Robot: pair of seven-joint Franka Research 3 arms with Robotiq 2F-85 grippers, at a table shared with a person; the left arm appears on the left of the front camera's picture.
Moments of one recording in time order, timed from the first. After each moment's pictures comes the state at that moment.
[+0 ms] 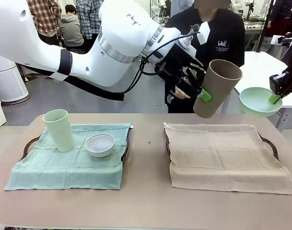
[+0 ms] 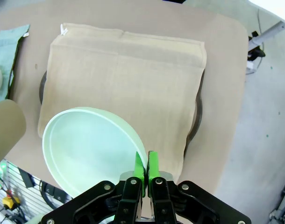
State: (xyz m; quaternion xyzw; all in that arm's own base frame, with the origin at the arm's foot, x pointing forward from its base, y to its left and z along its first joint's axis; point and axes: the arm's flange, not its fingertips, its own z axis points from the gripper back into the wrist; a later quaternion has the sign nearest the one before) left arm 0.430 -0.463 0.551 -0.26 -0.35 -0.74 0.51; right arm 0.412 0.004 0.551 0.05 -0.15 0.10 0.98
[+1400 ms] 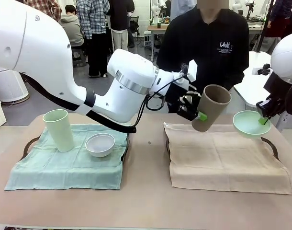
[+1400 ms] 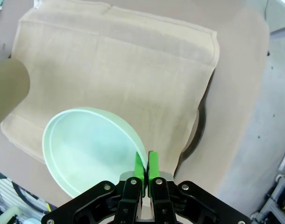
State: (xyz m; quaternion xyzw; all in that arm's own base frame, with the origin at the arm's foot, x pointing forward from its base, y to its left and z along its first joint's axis) left arm 0.481 -0.462 0.416 -0.29 -0.40 -0.70 0.52; right arm 0.453 0.008 0.453 0.02 -0.10 0.16 0.98
